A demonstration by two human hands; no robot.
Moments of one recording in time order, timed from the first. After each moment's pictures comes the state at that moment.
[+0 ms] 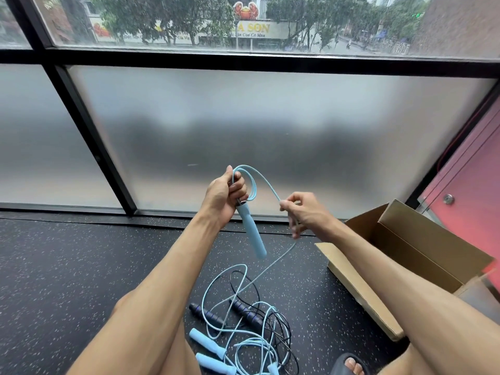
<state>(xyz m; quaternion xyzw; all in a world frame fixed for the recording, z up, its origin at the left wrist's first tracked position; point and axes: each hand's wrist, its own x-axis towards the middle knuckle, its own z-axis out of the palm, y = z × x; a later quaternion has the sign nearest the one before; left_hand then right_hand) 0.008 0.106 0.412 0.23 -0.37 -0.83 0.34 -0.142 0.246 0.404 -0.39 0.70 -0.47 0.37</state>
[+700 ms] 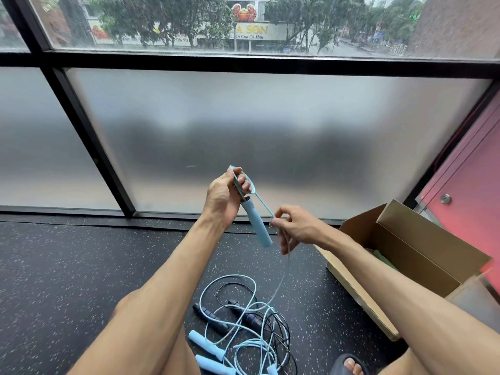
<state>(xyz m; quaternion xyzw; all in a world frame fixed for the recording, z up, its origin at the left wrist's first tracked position) -0.001 0.114 0.412 0.20 -0.34 -0.82 0.40 -0.130 0.256 0.406 -0.45 0.72 -0.32 0.43</state>
